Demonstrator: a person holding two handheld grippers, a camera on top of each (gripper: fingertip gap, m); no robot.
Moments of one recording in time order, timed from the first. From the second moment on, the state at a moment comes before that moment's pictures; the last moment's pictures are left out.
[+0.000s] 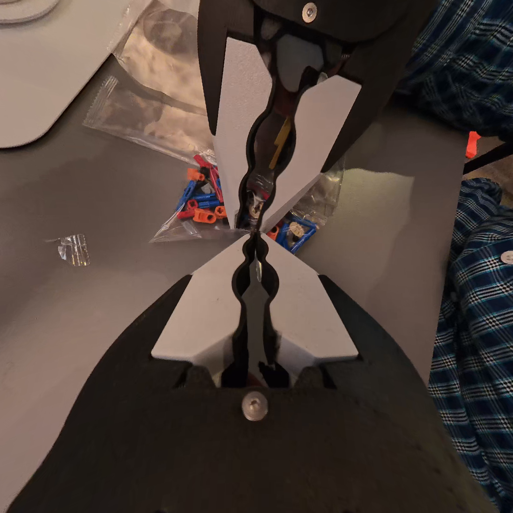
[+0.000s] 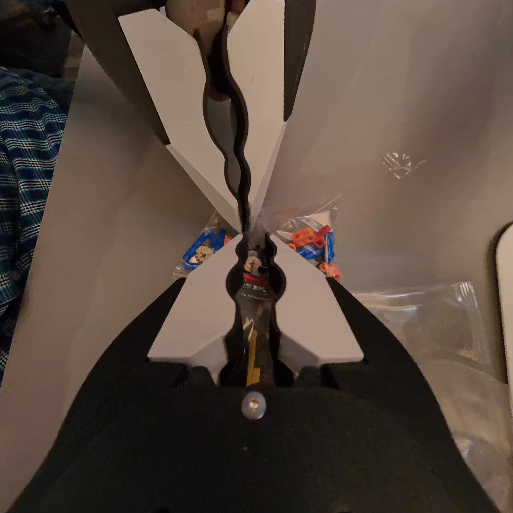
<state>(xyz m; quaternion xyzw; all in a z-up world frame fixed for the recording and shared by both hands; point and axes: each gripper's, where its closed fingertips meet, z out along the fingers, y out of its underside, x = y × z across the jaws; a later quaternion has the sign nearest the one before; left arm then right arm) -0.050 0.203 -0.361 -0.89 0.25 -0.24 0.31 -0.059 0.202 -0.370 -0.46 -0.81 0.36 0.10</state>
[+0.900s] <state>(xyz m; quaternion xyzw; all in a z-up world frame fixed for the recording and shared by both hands) -0.071 0.216 -0.244 -0.67 0.07 -0.52 0.52 -0.030 0.214 -0.249 -0.39 -0.65 0.62 0.19</state>
